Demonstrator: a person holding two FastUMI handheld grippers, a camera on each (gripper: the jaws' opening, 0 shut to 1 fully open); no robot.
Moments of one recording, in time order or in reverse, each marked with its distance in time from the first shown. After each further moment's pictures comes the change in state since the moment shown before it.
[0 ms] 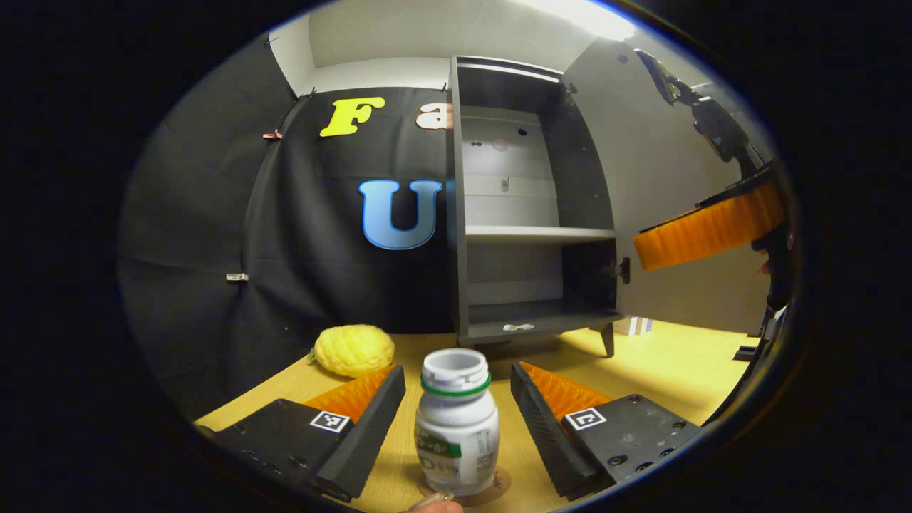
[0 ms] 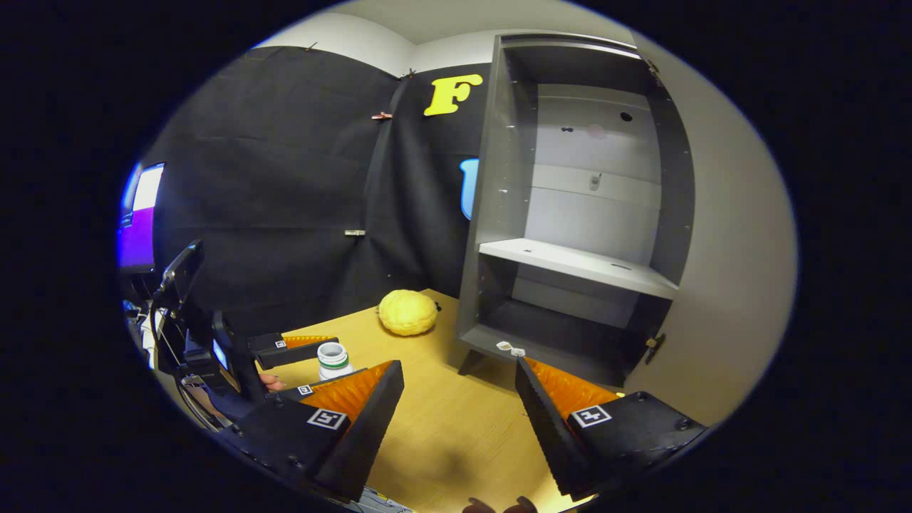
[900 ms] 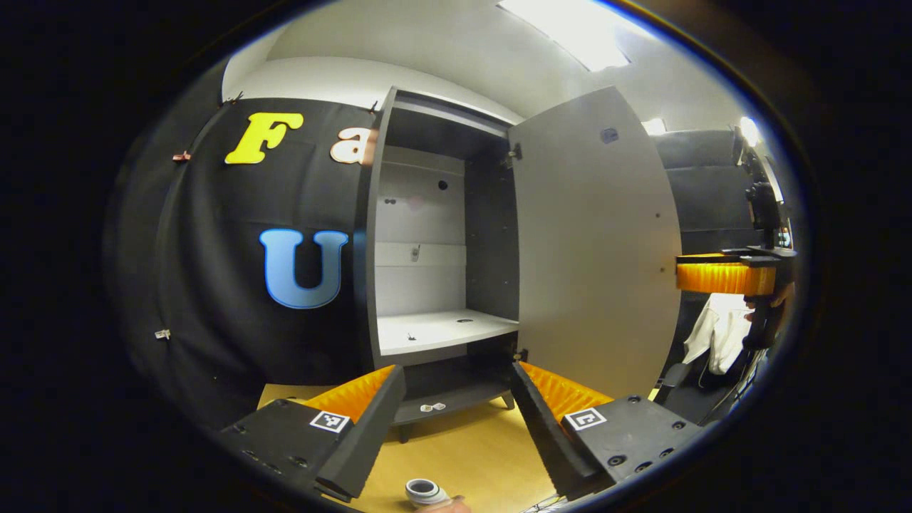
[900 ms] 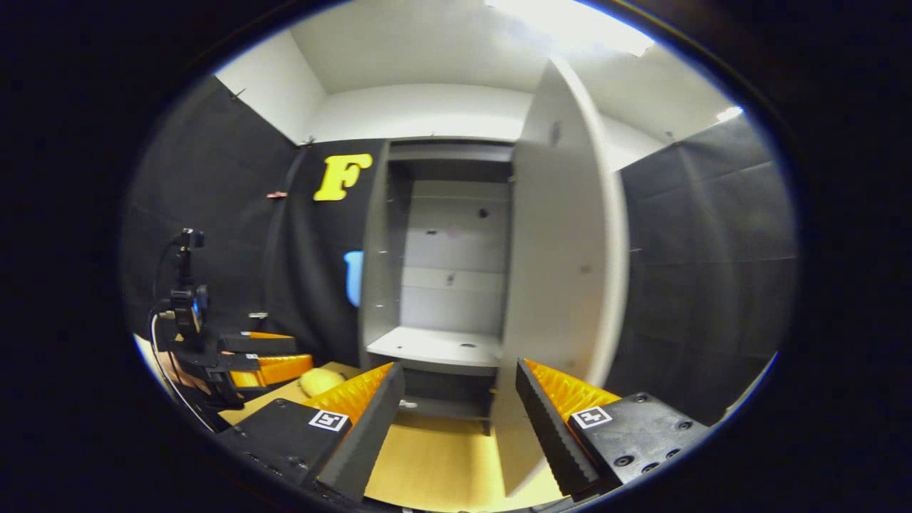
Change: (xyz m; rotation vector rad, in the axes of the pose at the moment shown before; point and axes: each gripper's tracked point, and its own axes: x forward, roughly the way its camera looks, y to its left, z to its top) left arm -0.016 -0.040 0.231 0.012 -0.041 -0.422; right arm -0.232 -0.081 0.156 0.068 -0.271 -0.568
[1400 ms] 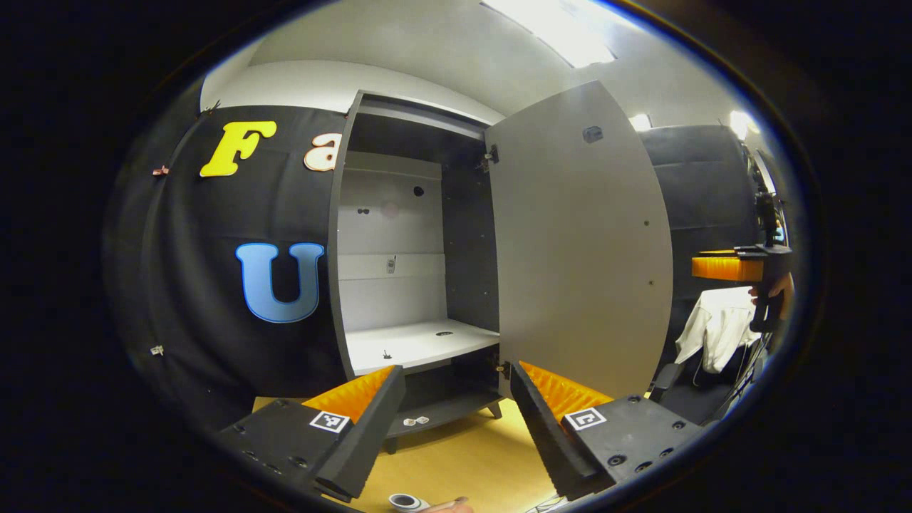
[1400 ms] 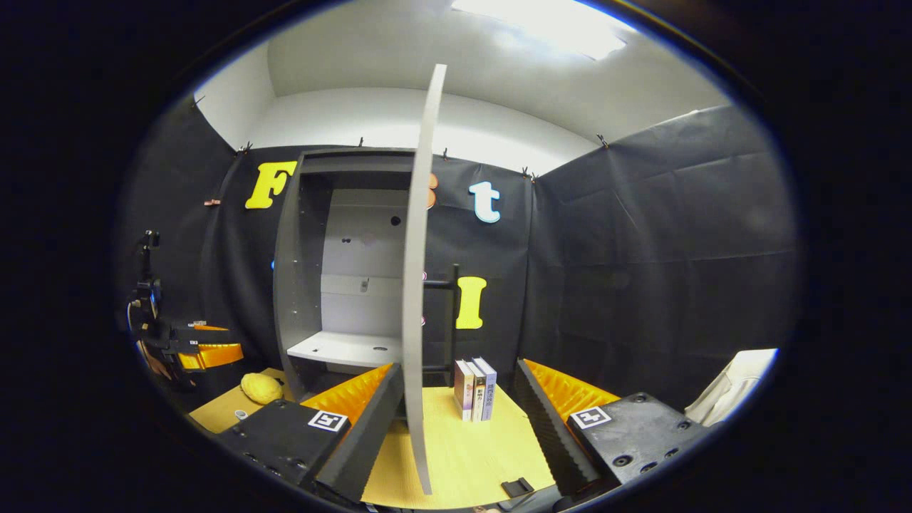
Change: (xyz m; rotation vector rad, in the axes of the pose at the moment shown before) left arm 0.033 -0.039 0.027 -0.002 0.003 -0.019; right arm -0.001 -0.127 0.018 0.048 -0.014 -0.156
